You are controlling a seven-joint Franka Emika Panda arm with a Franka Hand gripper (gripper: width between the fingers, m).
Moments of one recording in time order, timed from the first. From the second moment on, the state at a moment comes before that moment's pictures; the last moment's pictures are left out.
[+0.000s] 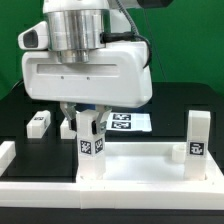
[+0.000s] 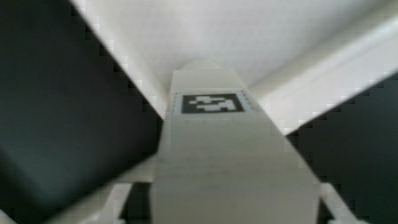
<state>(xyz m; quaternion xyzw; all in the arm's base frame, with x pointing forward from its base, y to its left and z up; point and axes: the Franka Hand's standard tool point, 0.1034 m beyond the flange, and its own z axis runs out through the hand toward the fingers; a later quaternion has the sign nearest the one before) 0.638 -0.056 0.105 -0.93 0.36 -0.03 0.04</state>
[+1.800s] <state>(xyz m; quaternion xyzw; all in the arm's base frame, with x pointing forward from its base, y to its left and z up) 0.646 -0.037 0.143 -0.60 0.79 0.02 0.08</state>
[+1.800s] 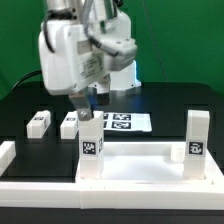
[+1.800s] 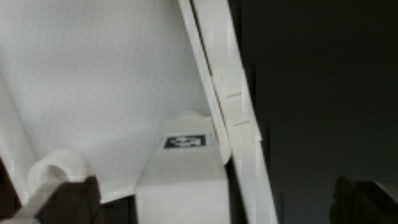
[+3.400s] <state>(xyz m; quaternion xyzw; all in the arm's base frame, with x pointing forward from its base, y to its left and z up) 0.569 0.017 0.124 -0.66 0.75 0.06 0.06</state>
